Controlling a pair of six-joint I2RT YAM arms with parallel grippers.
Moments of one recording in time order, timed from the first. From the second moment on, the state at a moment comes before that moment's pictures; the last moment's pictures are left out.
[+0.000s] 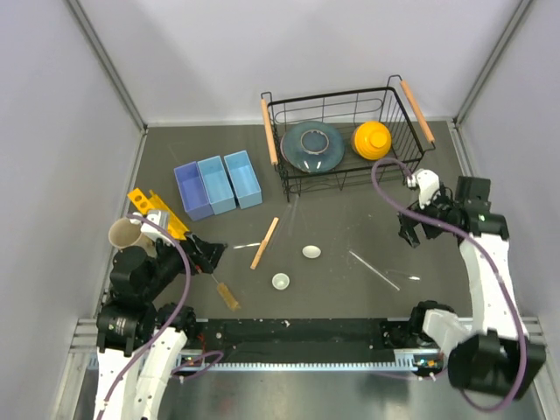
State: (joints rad) left arm -0.14 0.27 0.74 -0.73 0.35 -0.46; right arm -0.18 0.91 0.90 -0.85 -0.52 -0.69
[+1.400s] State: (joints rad) left arm -0.14 0.22 0.72 -0.77 0.34 -0.50; right arm -0.25 1.74 1.05 -0.37 -0.22 0.02
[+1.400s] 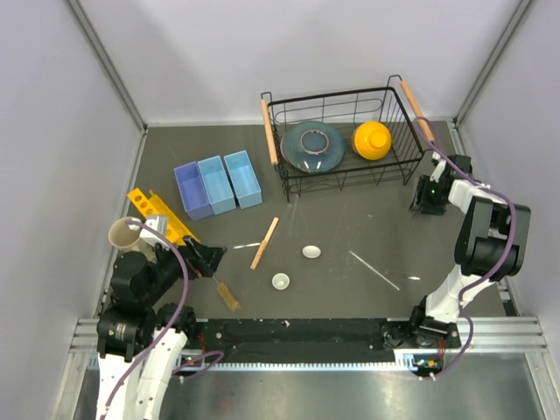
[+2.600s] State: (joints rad) left arm -0.14 0.18 0.55 -0.56 0.61 -0.87; right arm -0.36 1.50 1.05 -0.53 -0.24 -0.06
